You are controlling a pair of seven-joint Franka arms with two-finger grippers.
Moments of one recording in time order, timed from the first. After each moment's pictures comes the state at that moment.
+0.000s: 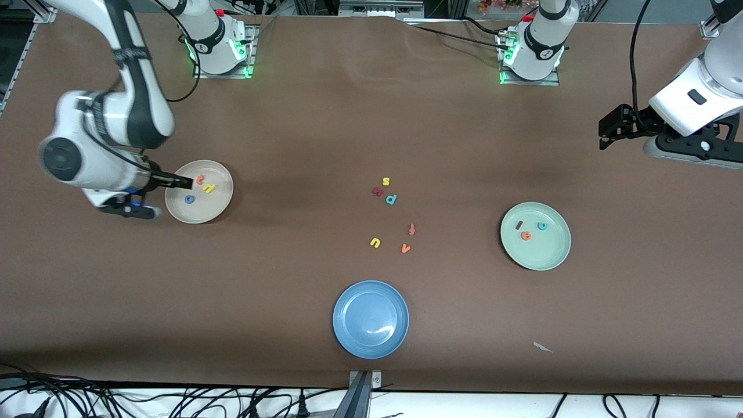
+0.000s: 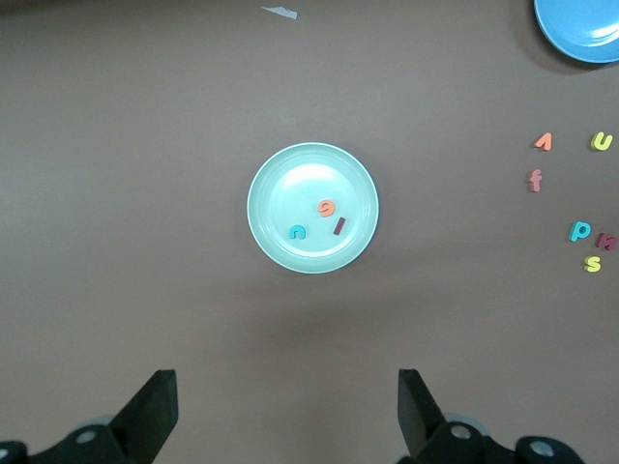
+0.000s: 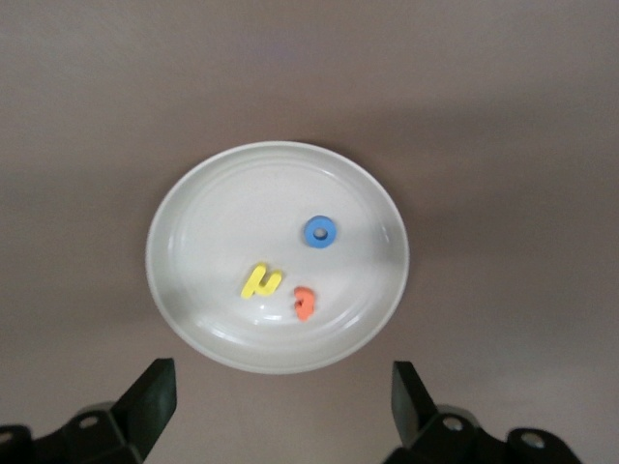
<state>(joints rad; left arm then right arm) -0.11 0.05 -0.01 -1.51 0.03 1.53 0.05 0.40 0.24 -0.39 -1.91 0.06 1.86 0.13</state>
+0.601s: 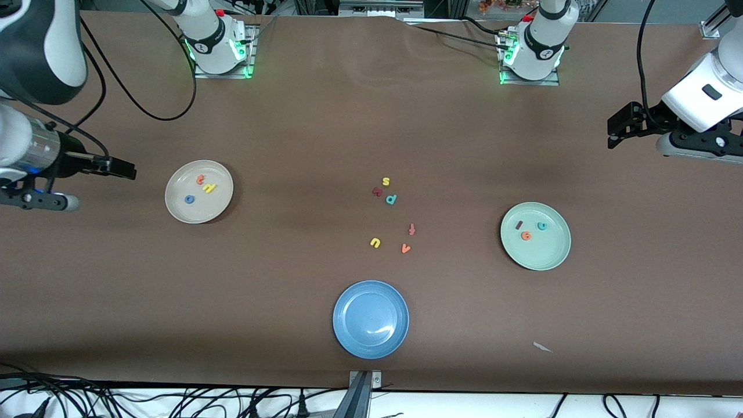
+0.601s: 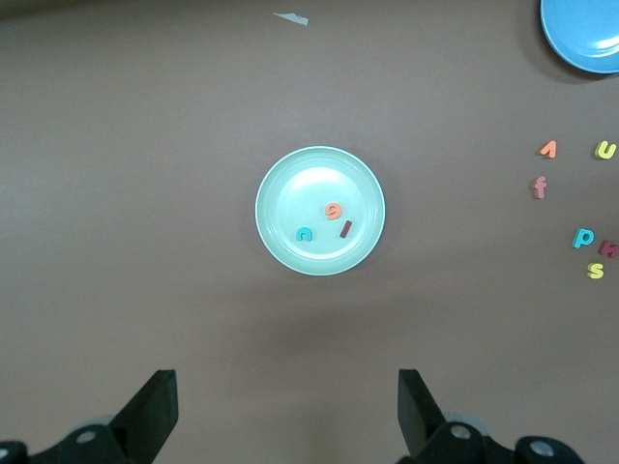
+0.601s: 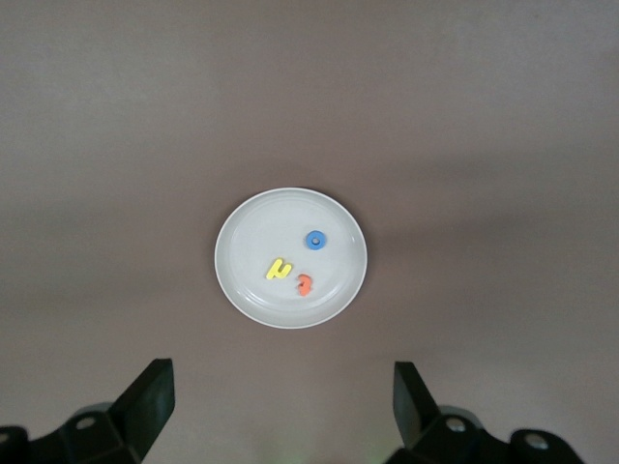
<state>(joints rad) -0.12 0.04 0.01 -1.51 0.03 1.54 0.05 0.40 0.23 -0.43 -1.50 0.06 1.54 0.08</state>
